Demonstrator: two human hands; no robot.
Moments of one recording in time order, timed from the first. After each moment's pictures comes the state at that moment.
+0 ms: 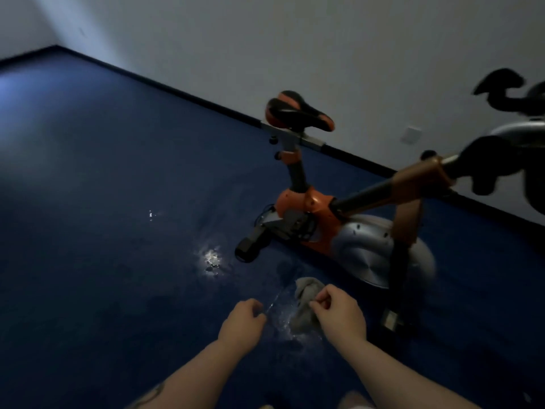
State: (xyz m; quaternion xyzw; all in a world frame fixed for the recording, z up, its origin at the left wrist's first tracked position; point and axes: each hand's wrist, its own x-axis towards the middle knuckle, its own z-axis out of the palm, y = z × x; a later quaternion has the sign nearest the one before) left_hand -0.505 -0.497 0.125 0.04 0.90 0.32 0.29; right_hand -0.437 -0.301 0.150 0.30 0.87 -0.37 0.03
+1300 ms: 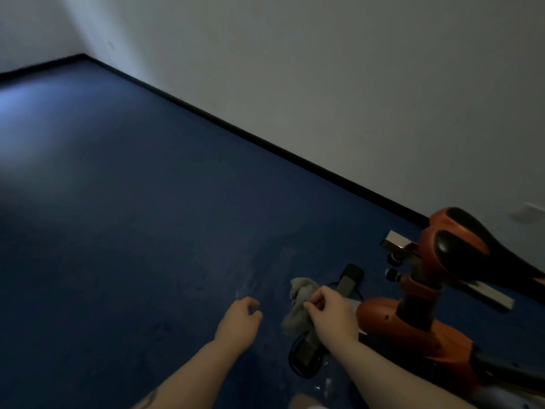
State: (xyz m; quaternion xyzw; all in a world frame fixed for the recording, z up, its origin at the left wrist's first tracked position) left_hand -1.099 -0.637 0.120 -0.01 0.89 0.37 0.26; right_hand -1.043 -0.443 0.152 0.26 0.89 -0.38 0.04
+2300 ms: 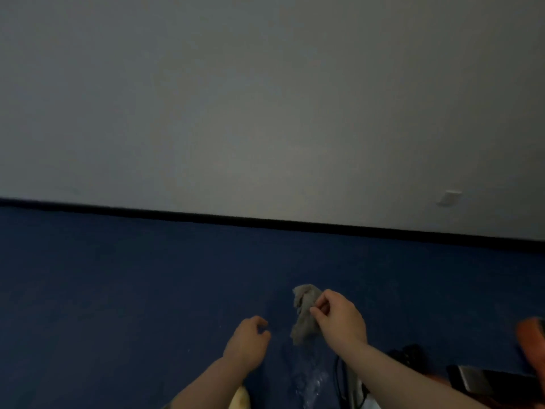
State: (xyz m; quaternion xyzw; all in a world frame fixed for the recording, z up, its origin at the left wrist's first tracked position) left_hand -1.562 -0.460 0.115 0.27 0.86 0.23 0.37; right_hand -1.417 -0.316 0.158 0.46 0.81 -0.34 -0.09
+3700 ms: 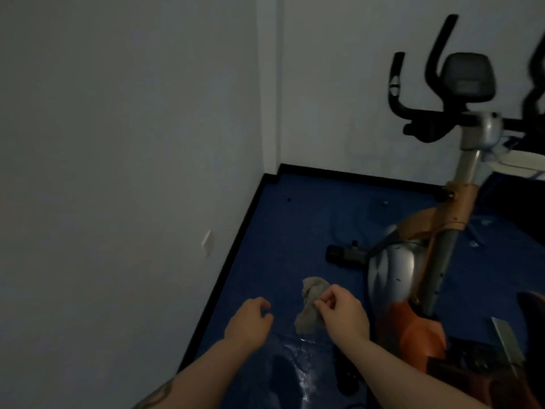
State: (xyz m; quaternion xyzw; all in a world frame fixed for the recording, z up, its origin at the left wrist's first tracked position) left_hand -1.488 0.275 0.145 0.81 0.44 -0.03 0.39; right_hand -1.335 0.137 0.161 0.89 0.26 -0.19 -0.34
